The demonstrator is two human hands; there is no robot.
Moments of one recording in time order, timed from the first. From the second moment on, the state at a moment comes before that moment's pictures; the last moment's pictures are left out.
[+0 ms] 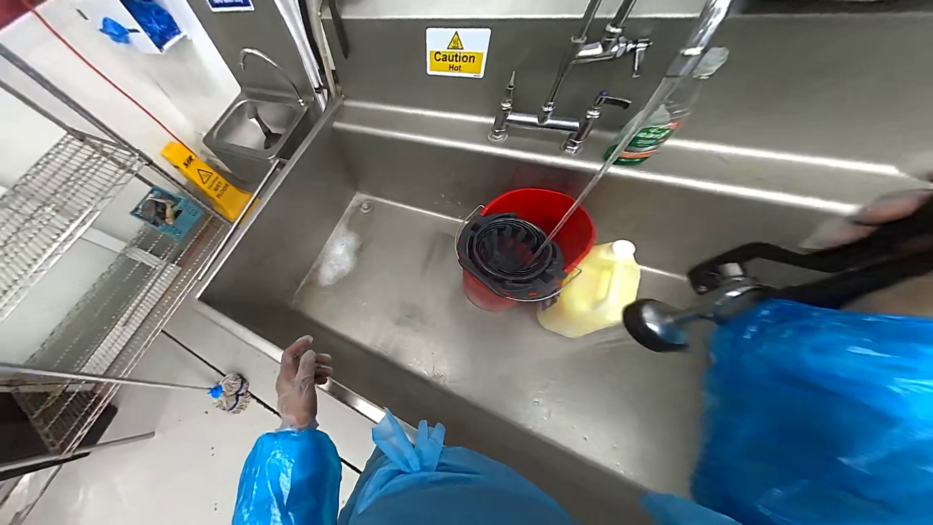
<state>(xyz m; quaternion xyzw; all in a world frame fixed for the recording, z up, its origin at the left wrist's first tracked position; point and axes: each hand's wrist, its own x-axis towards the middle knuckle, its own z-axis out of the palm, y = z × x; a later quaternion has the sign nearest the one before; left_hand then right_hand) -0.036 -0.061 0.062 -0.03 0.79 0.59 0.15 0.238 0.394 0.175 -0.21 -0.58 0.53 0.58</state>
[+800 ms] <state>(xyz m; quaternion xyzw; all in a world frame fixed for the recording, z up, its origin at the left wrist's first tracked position) -0.065 0.023 0.119 0.28 0.75 0.56 0.21 0.016 0.283 0.190 -0.32 -0.61 0.44 0.58</state>
